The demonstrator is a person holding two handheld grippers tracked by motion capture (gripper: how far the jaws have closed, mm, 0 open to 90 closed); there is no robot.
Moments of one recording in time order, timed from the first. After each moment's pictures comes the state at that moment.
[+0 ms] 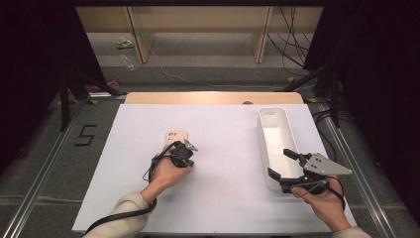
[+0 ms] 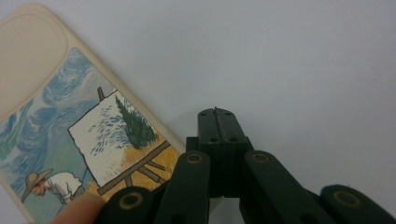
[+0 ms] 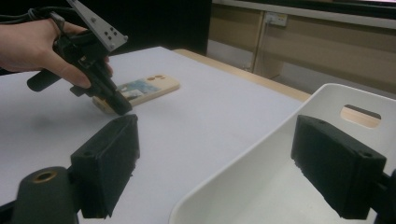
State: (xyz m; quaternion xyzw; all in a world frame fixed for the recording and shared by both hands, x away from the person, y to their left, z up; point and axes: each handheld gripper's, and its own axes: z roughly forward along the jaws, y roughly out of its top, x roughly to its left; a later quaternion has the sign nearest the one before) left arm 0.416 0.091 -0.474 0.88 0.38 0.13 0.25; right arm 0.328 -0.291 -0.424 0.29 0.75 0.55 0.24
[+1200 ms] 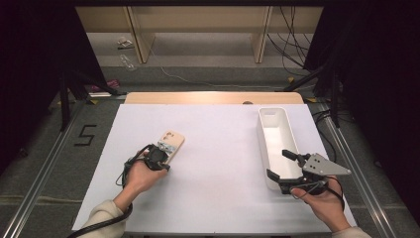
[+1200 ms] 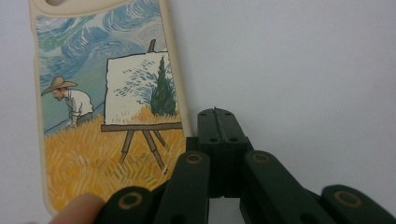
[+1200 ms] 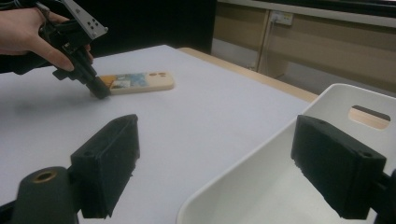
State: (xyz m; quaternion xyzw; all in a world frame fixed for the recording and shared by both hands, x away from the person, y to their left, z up) left arm 0.404 0.156 -0.472 0.87 0.43 0.12 0.21; right arm 0.327 -0.289 -0.424 0.28 0.75 0.55 0.23
